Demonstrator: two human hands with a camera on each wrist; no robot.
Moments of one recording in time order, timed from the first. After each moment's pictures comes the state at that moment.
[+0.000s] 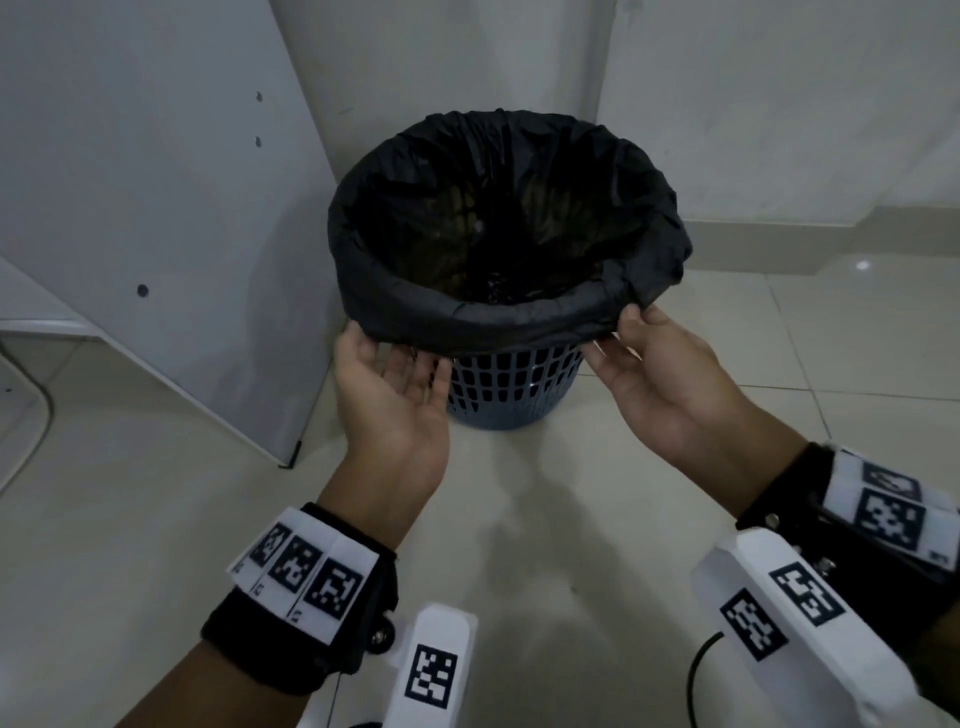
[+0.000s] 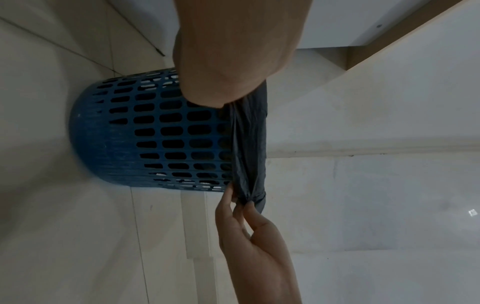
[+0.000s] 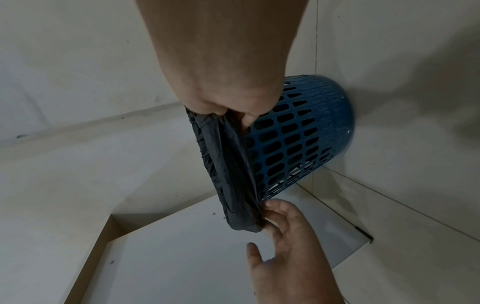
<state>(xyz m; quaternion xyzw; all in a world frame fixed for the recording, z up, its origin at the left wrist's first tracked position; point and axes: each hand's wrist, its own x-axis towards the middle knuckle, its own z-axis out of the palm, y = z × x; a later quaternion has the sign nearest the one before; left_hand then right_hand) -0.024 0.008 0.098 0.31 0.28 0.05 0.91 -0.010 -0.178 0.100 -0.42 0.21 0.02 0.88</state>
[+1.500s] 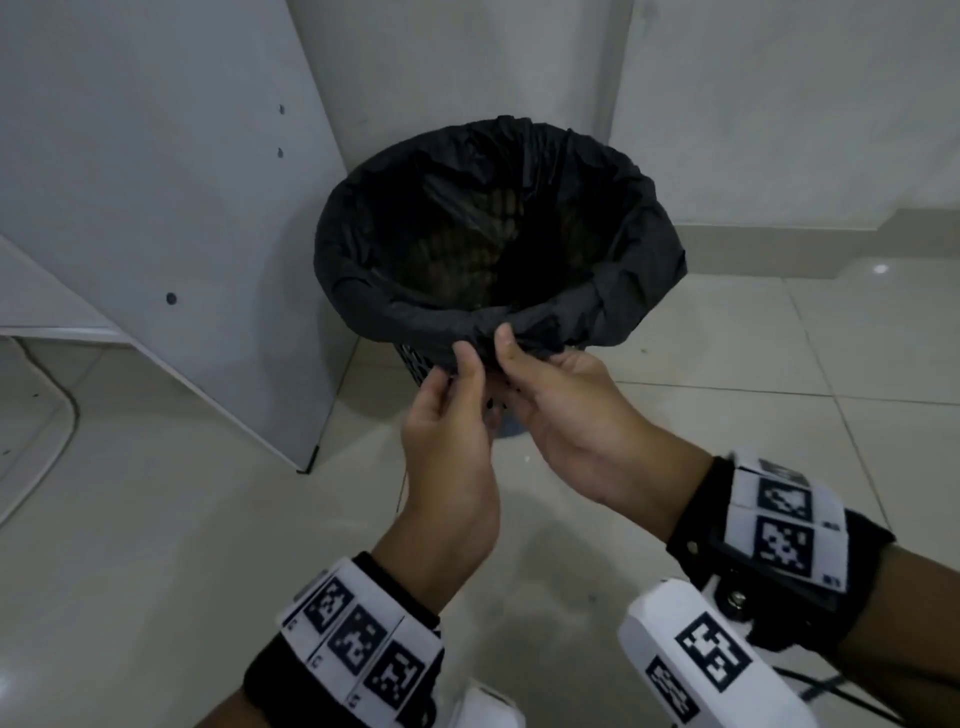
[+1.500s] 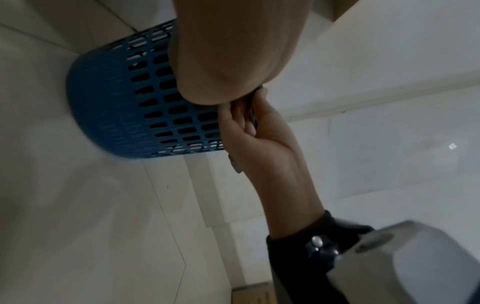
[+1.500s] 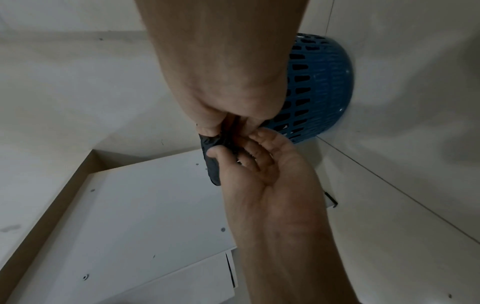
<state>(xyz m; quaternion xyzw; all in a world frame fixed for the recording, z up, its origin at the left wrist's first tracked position) -0.058 -0.014 0.089 0.51 0.18 0.01 0.84 -0.031 -0.104 0.100 -0.48 0.08 0.15 0.86</state>
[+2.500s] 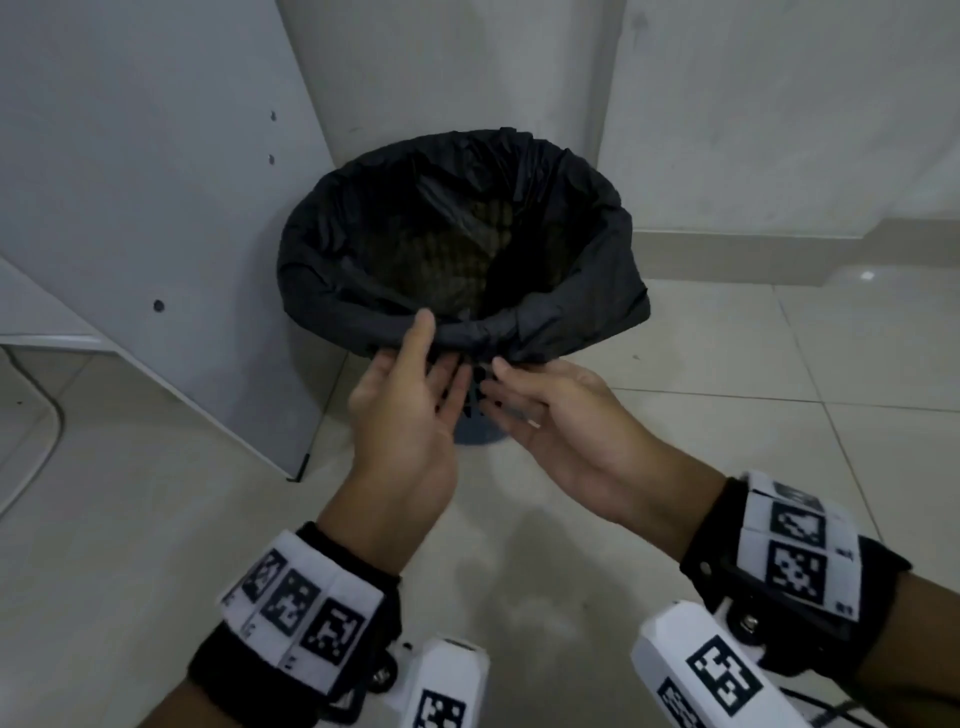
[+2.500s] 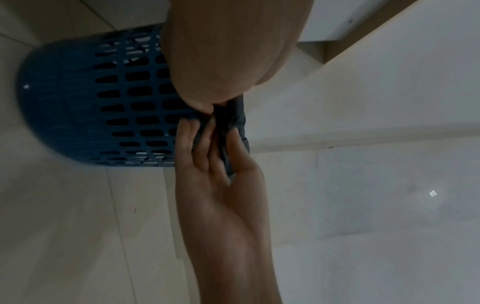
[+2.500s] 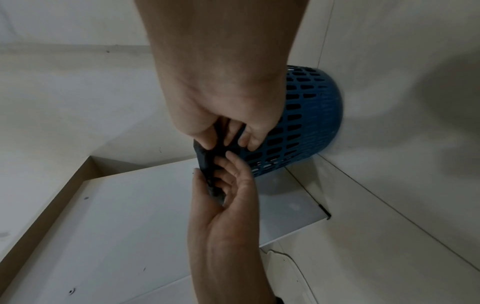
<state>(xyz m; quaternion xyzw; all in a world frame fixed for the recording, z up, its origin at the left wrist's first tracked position) -0.031 0.005 0.112 0.40 0.25 0.04 0.88 -0.033 -0.113 0.099 -0.46 0.12 0.17 0.86</state>
